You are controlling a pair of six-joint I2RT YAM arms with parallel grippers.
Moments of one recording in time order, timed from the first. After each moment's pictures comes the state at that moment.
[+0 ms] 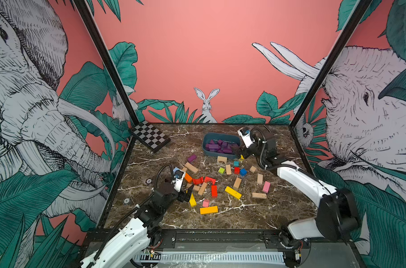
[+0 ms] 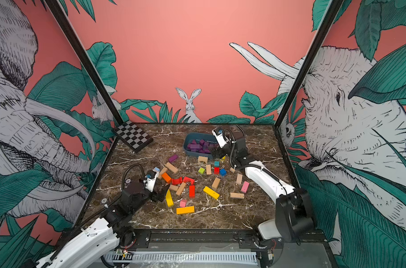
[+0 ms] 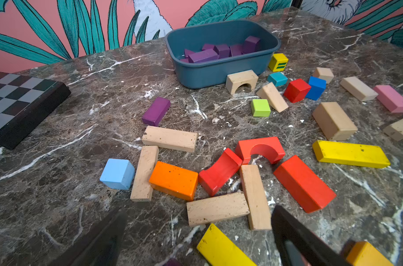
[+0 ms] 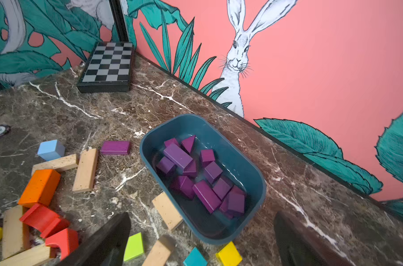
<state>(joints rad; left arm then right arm) -0.65 0.57 0.22 -0.10 -0.12 -0.05 0.42 1.37 0.95 0.03 -0.21 -0.22</state>
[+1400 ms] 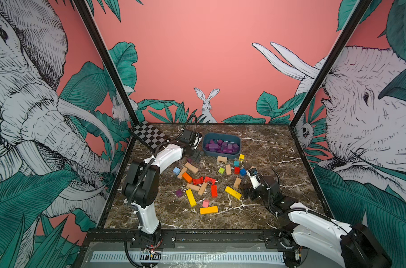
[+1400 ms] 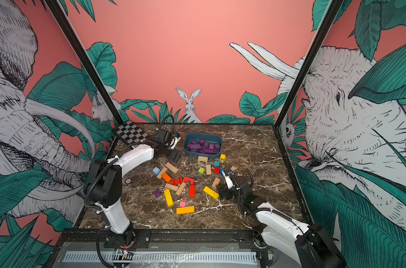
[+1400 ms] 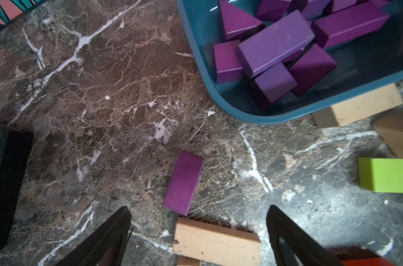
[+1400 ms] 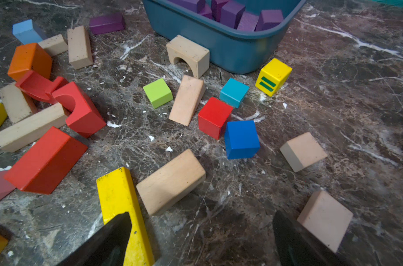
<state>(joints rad) -0.41 1.82 1.35 -0.52 -0.01 0.18 0.58 0.97 0.26 0.11 0.02 0.03</state>
